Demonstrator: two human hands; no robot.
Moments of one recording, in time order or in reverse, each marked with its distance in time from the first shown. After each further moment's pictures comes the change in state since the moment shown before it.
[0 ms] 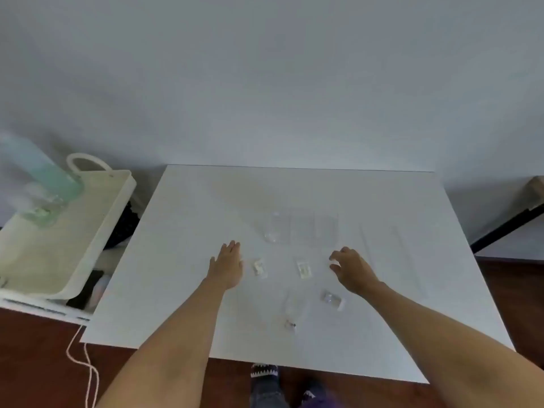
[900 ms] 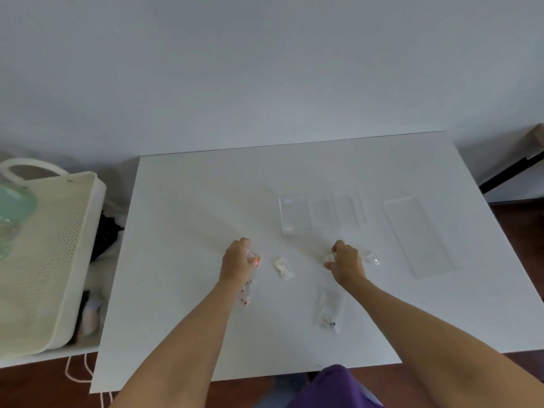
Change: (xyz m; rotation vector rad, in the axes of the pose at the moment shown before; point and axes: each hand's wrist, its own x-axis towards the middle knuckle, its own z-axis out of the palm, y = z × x) left_hand 0.070 -0.049 0.009 -0.333 0.109 0.053; right_hand 0.047 -0.080 0.068 0.258 0.033 0.510
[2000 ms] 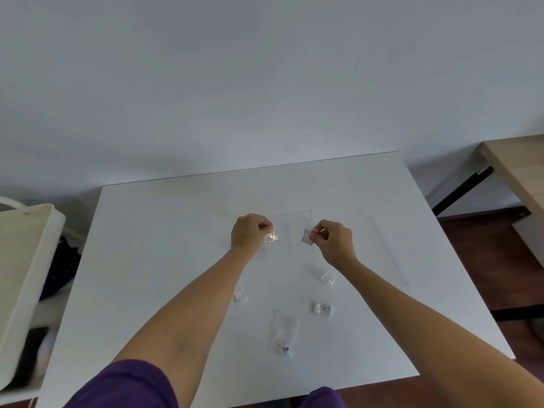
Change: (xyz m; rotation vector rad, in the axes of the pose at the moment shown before) left_hand 0.051 0.168 0.020 -0.115 0.002 0.226; right_hand 0.034 0.019 -0.116 0.413 0.176 -0.171
